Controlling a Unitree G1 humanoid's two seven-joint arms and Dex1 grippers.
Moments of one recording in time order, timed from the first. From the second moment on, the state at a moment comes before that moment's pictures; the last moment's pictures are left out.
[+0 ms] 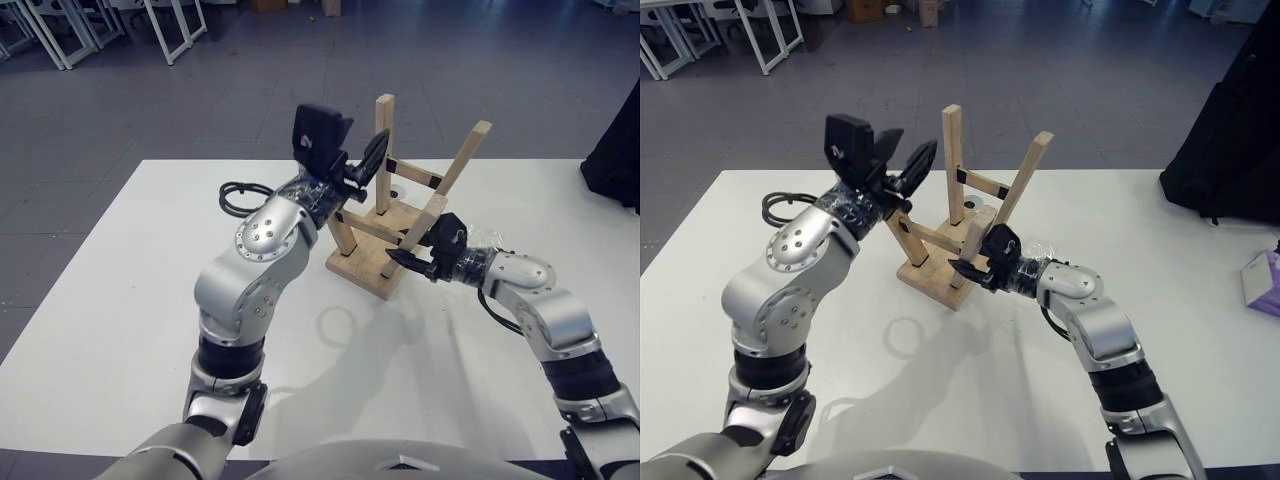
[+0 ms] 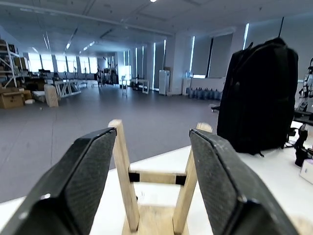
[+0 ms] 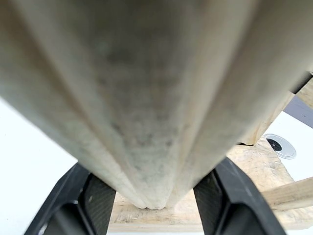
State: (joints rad) left arm -0.56 0.11 -0.16 -0.49 -0.37 0.76 0.01; right arm -0.28 -0.52 0.22 -0.15 0.32 0.44 0.71
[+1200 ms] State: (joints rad) left arm -0.48 0.31 -0.65 -0.13 0.50 0.42 -0.18; right arm -0.34 -0.51 0.24 -0.14 0.31 0.50 0.69
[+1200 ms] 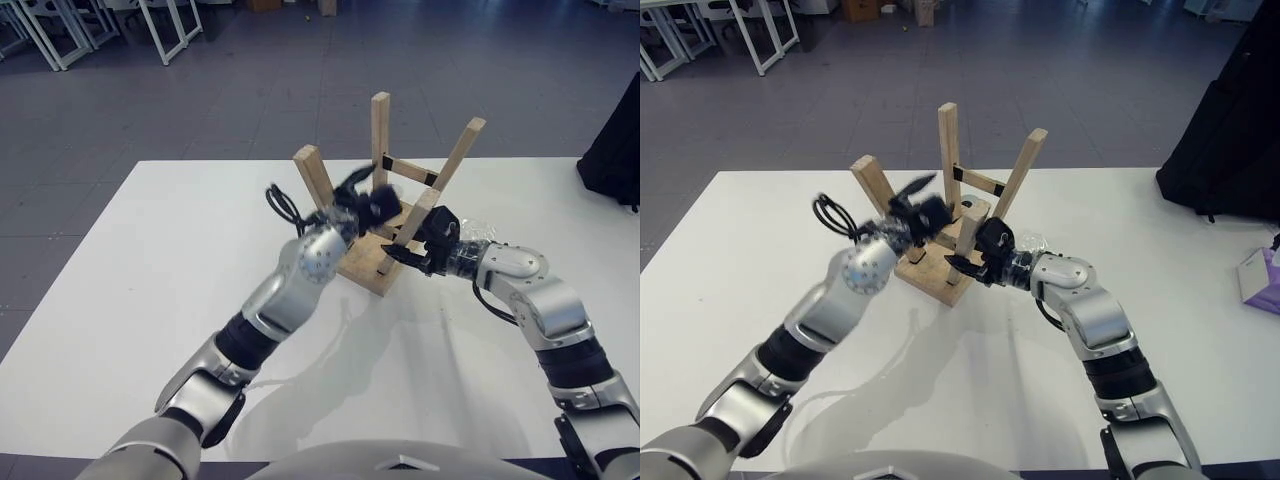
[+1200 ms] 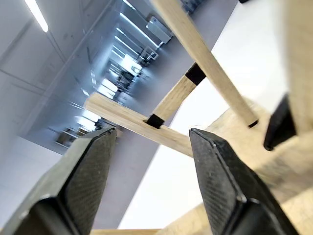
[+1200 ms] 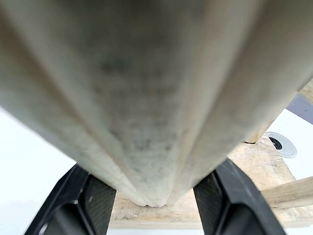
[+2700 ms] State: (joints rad) left arm -0.06 0.24 -0.16 -0.26 -0.12 0.61 -0.36; right arm -0.40 -0.81 0.32 -0.10 0.47 0.38 1.04
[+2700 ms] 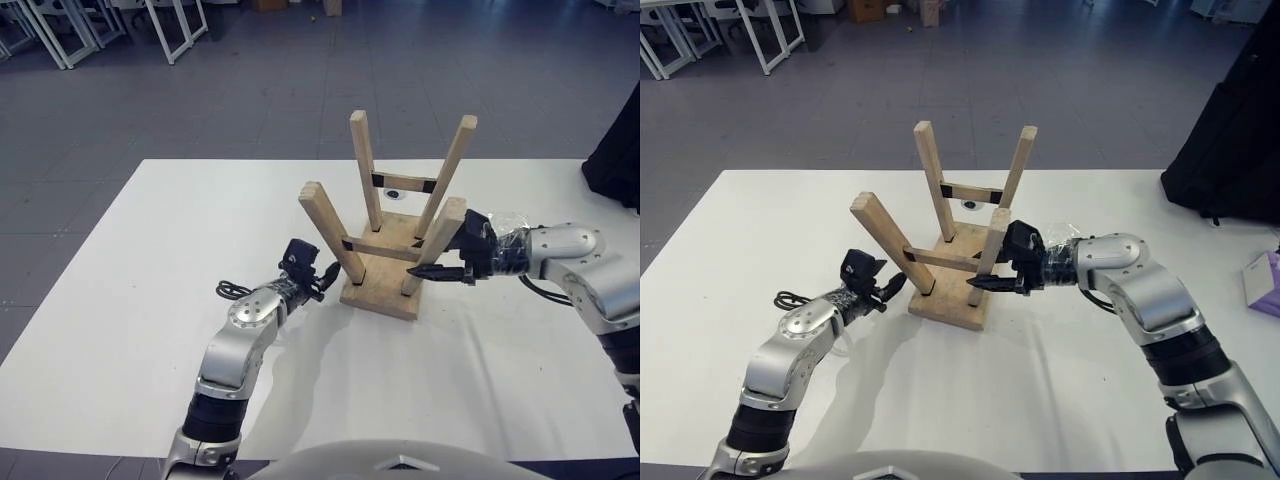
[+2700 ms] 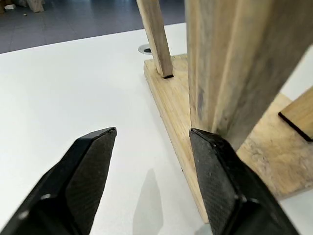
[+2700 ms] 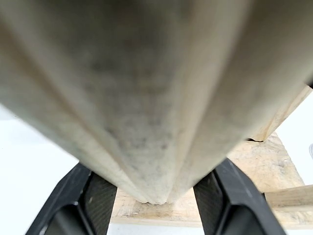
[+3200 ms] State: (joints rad) left arm -0.06 0.38 -0.12 -0.18 -0.08 0.58 -0.41; right arm -0.60 -0.54 0.36 0.47 0.27 -0.01 1.25
